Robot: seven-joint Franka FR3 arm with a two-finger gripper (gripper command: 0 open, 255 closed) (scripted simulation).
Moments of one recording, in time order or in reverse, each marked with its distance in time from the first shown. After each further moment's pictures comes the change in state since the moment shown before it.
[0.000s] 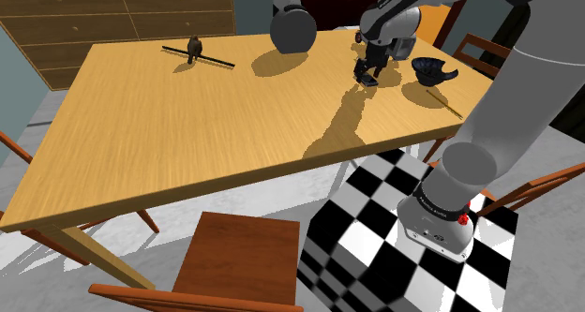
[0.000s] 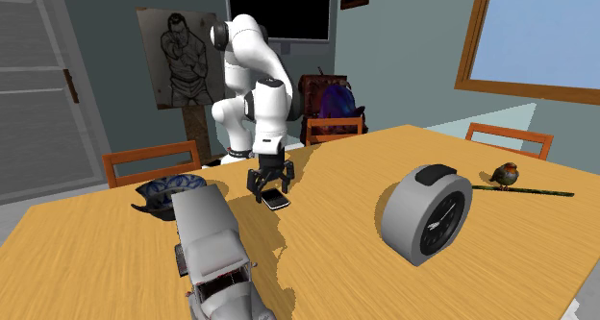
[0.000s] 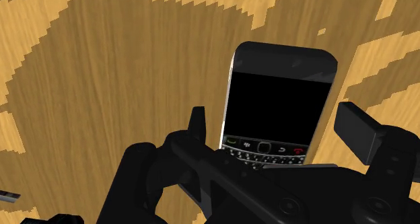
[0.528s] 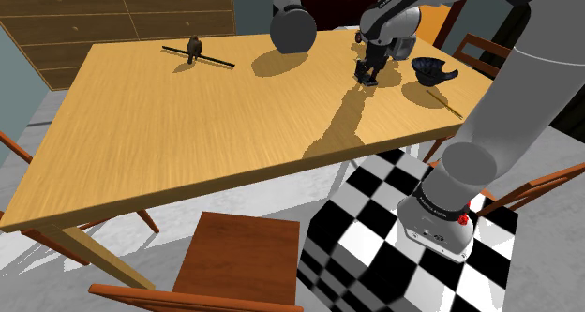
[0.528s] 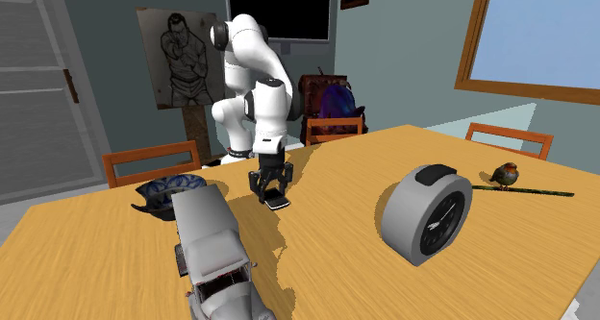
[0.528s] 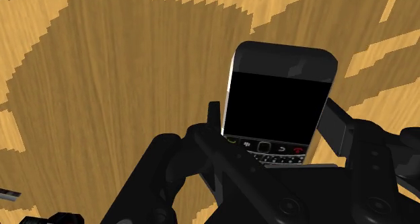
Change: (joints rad) arm 0.000 -0.002 0.000 0.000 0.000 0.001 0.000
